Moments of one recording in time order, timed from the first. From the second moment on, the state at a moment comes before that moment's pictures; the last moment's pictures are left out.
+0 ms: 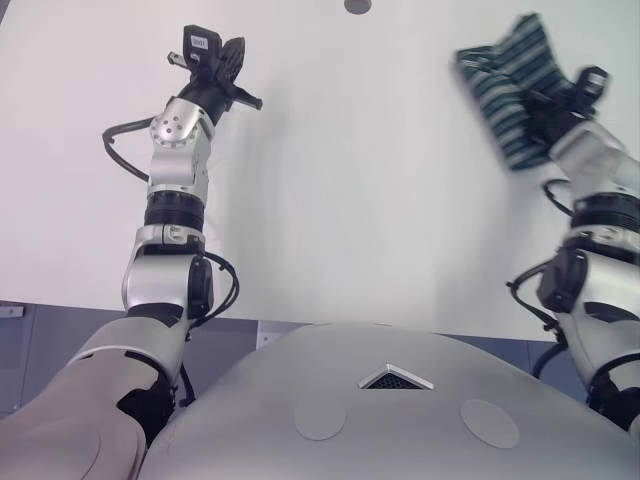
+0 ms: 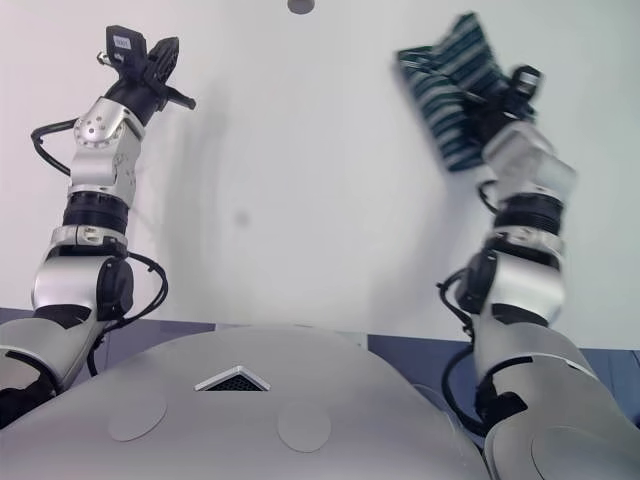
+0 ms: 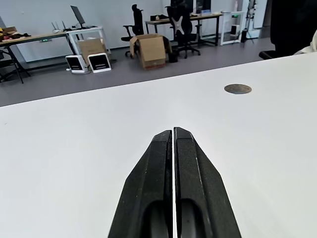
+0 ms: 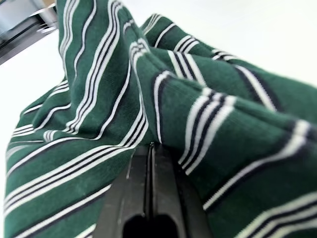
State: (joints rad) left arm -0.41 0.27 0.06 0.62 -0.15 -0.09 -0.36; right arm -0.39 -0.58 -0.44 0.75 0.47 0.58 0.29
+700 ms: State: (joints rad) left arm -0.35 0.12 0.10 0.43 -0.19 0.11 -0.21; right arm -0.28 -0.30 -0.13 0.06 0.04 0.27 -0.08
